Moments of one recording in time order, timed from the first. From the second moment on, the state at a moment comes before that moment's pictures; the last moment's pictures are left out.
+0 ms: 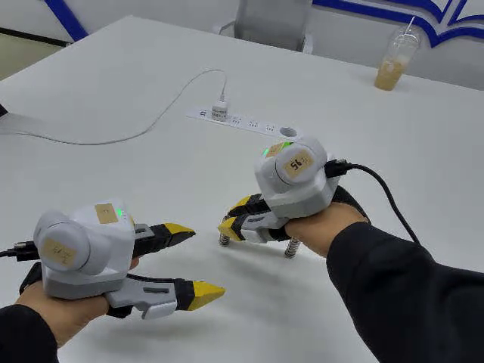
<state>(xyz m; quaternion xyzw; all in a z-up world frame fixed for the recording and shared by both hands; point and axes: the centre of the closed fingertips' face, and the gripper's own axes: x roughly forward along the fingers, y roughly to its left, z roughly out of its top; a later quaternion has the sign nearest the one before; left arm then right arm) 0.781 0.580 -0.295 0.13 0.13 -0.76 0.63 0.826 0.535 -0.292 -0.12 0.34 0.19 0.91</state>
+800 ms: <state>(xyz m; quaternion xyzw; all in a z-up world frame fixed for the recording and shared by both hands) 0.776 0.579 -0.284 0.13 0.12 -0.76 0.63 0.761 0.537 -0.261 -0.10 0.29 0.16 0.94</state>
